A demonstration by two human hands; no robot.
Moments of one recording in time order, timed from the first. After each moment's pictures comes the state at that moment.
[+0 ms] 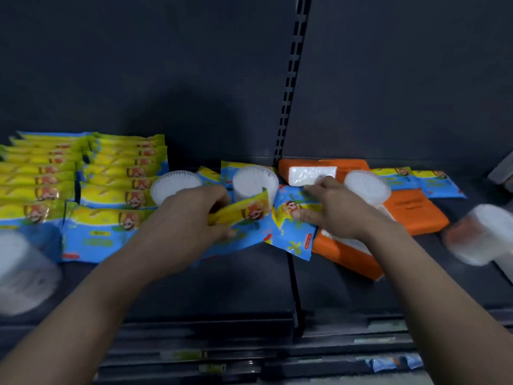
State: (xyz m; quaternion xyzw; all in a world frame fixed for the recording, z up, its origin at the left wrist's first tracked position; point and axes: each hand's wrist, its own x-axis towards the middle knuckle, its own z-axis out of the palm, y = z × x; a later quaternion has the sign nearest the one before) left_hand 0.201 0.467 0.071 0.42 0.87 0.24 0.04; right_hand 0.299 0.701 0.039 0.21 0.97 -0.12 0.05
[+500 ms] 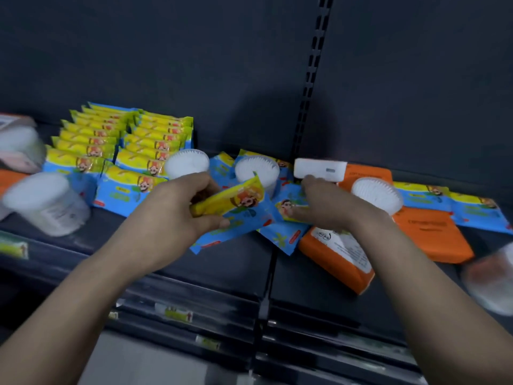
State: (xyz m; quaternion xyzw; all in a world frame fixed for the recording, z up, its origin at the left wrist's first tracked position) left_hand 0.273 0.473 0.078 0.27 0.89 0.36 0.01; right_hand 0.286 0.721 0.043 0.09 0.98 -0.11 0.12
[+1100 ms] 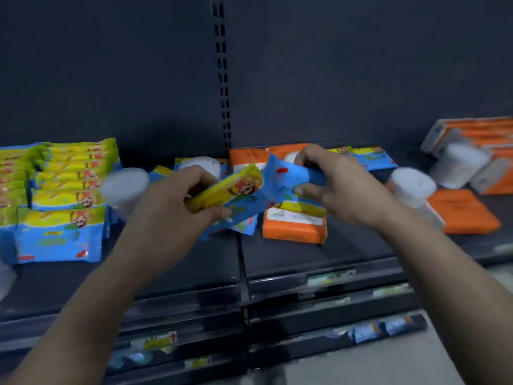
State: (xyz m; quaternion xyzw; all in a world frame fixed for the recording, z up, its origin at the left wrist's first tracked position) left_hand 0.291 0.495 0.090 0.40 0.82 0.42 0.01; right_hand 0.404 0.705 0.097 0.15 0.95 -0.22 -0.15
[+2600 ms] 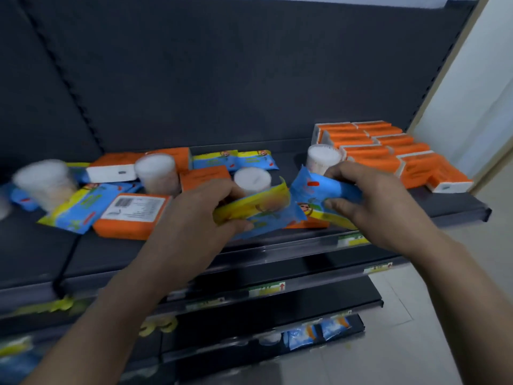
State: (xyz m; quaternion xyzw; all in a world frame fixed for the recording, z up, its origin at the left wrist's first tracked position) left_hand 0.519 0.707 0.088 0.51 0.77 0.39 0.00; right_hand 0.679 0.896 0.103 0.21 0.94 -0.18 -0.21
